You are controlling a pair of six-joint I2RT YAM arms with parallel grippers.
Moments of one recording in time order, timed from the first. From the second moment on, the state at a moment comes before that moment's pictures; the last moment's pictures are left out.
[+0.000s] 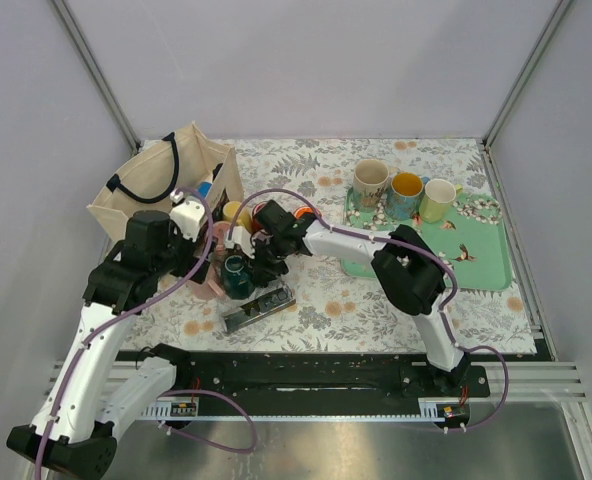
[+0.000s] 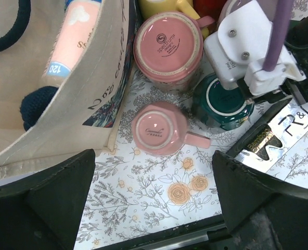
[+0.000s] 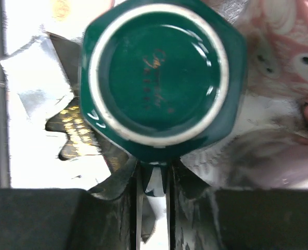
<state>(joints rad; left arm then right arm) -0.28 0.80 1.03 -0.94 -0.05 0.20 0.91 2.13 1.62 -0.47 -0.57 -0.47</state>
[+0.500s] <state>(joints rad) -0.28 0.99 1.17 -0.85 0.02 0.30 0.79 2.04 1.64 -0.64 -0.67 -0.46</state>
